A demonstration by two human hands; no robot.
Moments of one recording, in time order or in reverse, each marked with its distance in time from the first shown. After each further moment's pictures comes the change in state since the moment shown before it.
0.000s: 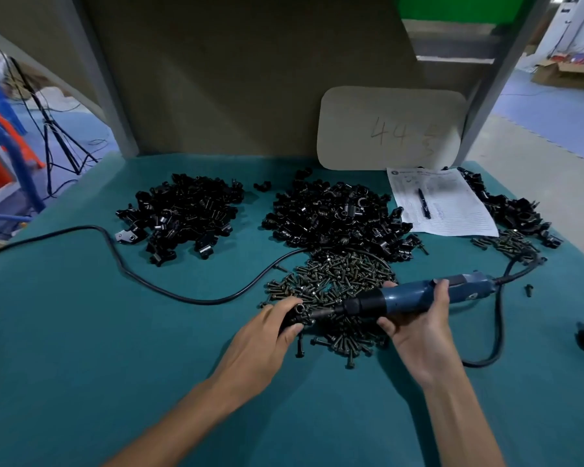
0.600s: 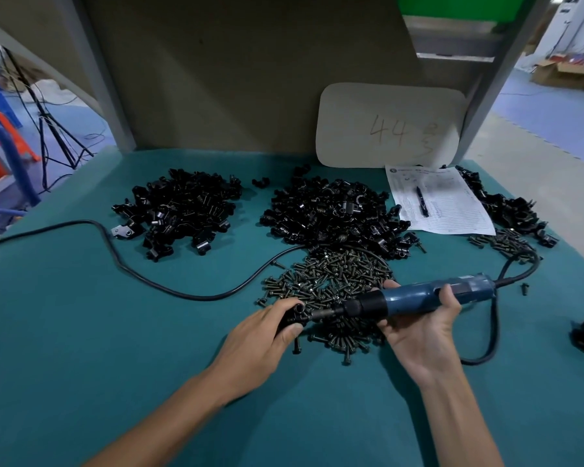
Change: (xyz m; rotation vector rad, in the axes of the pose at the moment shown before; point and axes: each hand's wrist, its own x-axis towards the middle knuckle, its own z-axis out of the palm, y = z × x) left_hand 0.001 0.001 -0.006 0.010 -0.062 0.035; right_hand -0.002 0.002 -0.007 0.079 -0.068 0.010
